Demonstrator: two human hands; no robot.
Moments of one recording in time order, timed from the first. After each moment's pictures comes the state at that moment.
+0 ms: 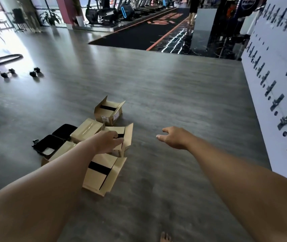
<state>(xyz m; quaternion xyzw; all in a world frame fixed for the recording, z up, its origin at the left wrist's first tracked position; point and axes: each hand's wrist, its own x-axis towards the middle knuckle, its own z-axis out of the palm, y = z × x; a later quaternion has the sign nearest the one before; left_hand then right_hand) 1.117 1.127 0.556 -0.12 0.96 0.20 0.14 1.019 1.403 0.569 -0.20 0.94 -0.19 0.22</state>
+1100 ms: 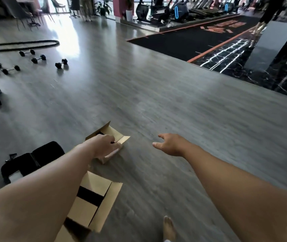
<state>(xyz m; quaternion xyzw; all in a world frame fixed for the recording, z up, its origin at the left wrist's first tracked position) 0.484 0.964 0.540 -0.29 0.93 0.20 0.14 0.304 1.182 0.545 -0.36 0.89 -0.11 0.26</state>
